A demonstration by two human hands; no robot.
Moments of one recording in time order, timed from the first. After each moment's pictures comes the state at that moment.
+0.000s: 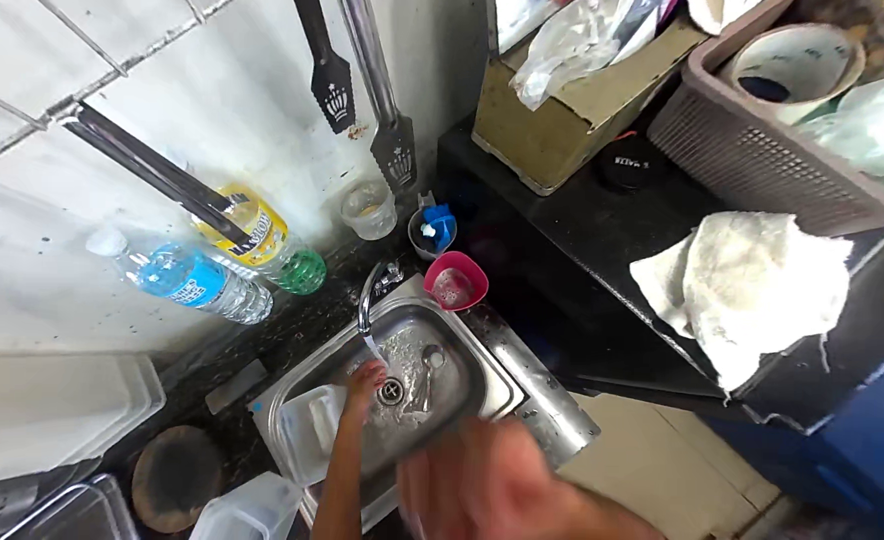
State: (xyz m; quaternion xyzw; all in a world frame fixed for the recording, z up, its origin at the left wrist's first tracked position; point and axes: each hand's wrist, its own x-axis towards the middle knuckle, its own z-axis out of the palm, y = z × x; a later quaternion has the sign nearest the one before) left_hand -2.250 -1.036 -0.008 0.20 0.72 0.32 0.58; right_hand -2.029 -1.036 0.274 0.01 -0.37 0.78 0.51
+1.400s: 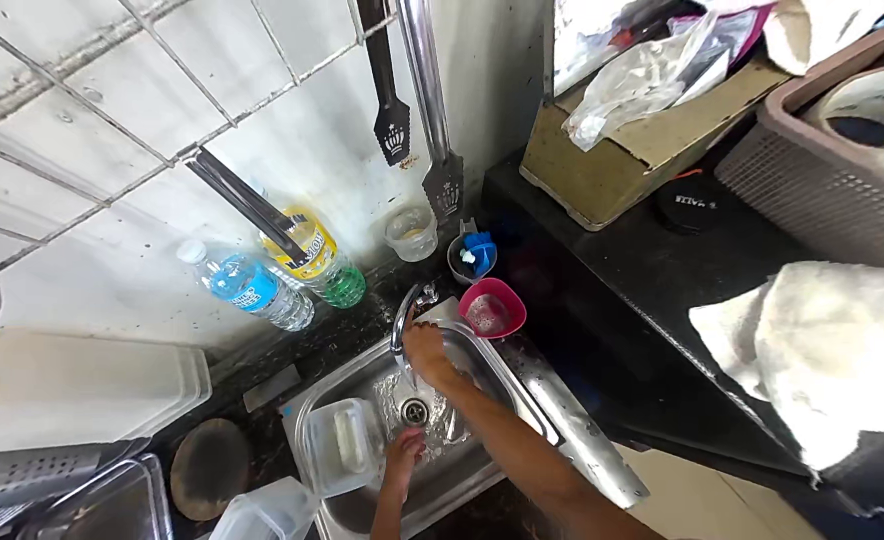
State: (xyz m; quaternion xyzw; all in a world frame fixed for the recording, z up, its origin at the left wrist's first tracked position) left_hand -2.207 -1.134 -0.043 0.11 0.73 0.32 0.60; right_hand -2.161 -0.891 0.047 -0.53 -0.78 0.31 -0.11
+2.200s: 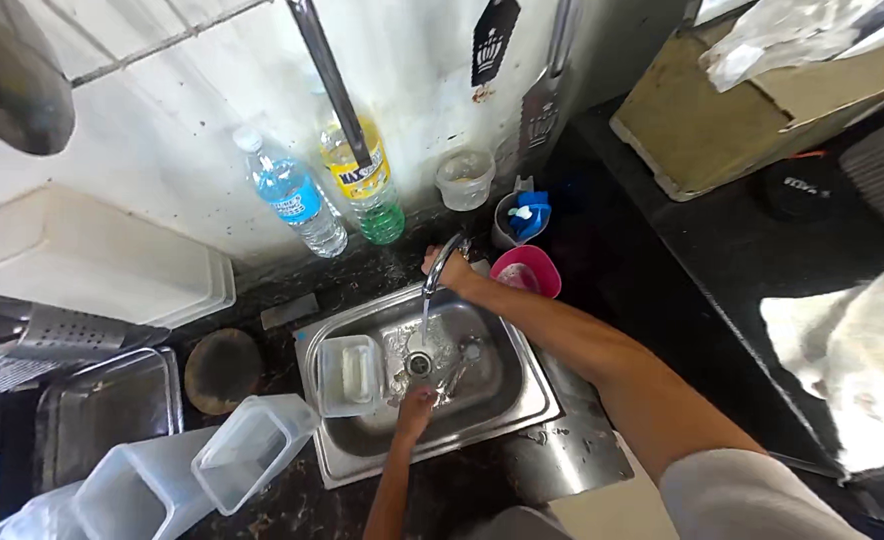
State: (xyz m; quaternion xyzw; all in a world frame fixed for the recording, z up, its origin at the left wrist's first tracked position) left_hand -2.184 -1.145 -0.036 0.25 0.76 0.26 0.54; right_hand -2.172 -0.829 0.029 -0.27 -0.95 0.08 -0.15
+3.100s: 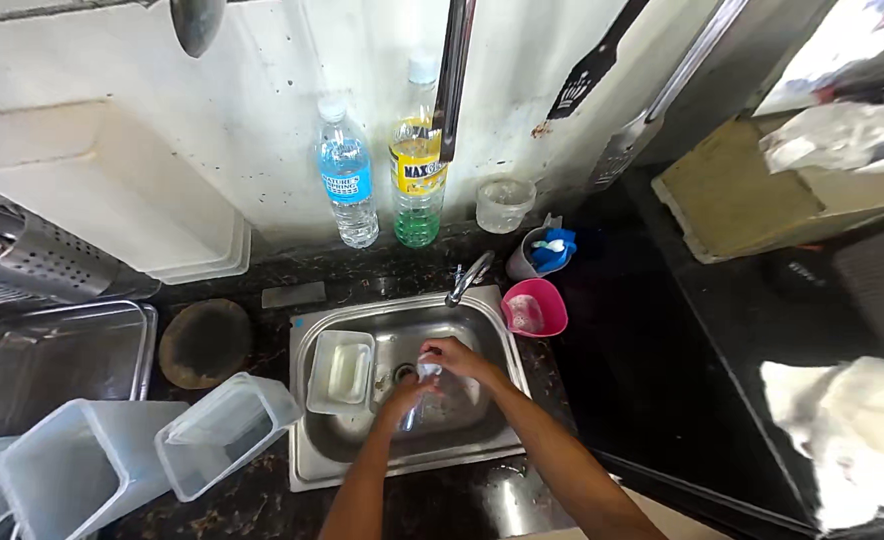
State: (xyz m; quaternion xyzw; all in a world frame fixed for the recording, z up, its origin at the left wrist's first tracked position) left_hand -2.204 -1.099 -0.063 0.25 0.63 0.42 0.60; right_hand -2.102 -0.930 -0.022 -0.21 -0.80 0.56 -0.03
